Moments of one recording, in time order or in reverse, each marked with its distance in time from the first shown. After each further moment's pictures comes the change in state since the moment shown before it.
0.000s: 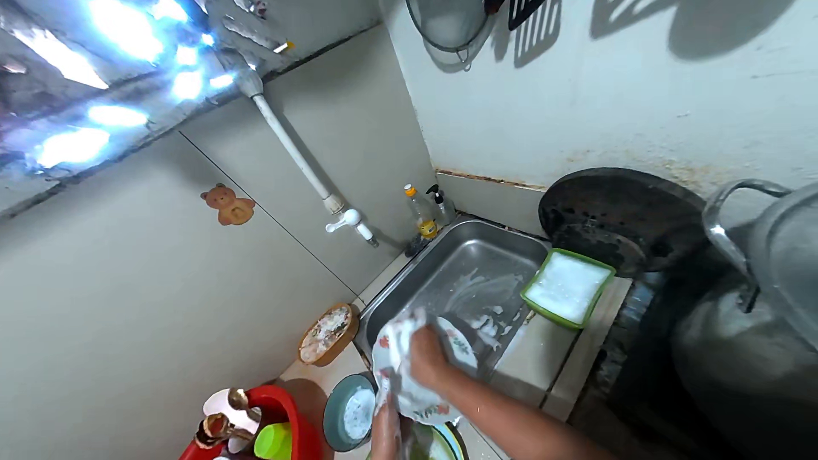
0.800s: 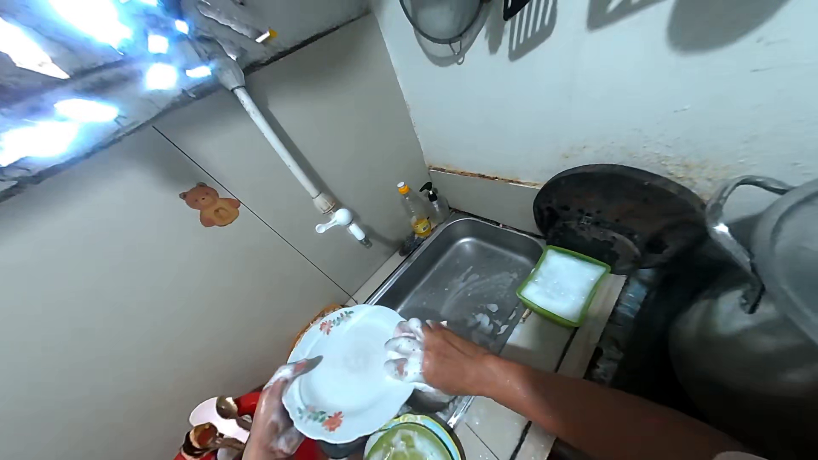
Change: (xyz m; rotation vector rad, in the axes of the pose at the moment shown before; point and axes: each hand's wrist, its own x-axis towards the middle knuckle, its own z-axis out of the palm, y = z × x) left_hand 0.038 0.123 -0.076 -0.103 -0.120 0.204; right_hand -0.027 0.013 -0.069 -0.450 0.050 -0.864
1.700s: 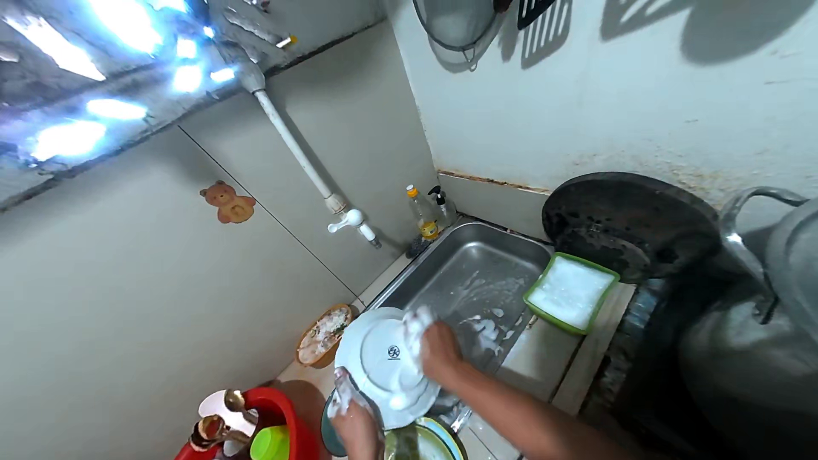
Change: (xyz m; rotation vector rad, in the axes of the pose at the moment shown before) left_hand -0.023 -0.094 0.064 0.380 0.584 0.228; right_hand 0.037 -0.002 0.054 0.294 -0.061 0.845
